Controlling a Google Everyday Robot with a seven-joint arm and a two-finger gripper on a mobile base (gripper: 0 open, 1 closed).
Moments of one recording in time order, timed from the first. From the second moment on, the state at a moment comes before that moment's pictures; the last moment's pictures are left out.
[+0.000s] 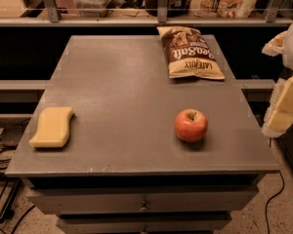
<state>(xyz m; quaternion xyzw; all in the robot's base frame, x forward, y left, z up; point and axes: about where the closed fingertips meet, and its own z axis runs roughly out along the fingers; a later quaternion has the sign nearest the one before) 0.438 -0.217 0.976 -0.60 0.78 -0.03 0.16</state>
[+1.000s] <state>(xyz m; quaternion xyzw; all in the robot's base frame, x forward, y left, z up) 0.463 -0.220 0.979 -0.57 0.78 -0.01 0.27</state>
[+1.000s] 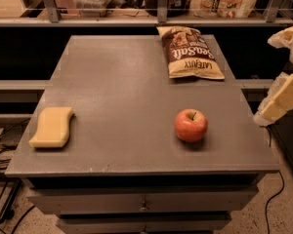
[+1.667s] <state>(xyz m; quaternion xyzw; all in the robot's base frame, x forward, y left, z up) 0.536 -0.234 0.982 -0.50 0.77 0.00 0.39</state>
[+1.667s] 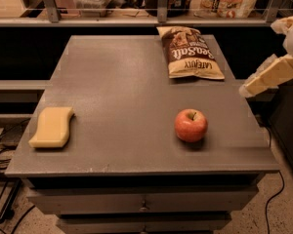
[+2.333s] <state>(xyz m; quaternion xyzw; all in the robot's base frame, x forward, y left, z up) 0.549 -0.222 0.970 -0.49 0.78 0.01 0.39</state>
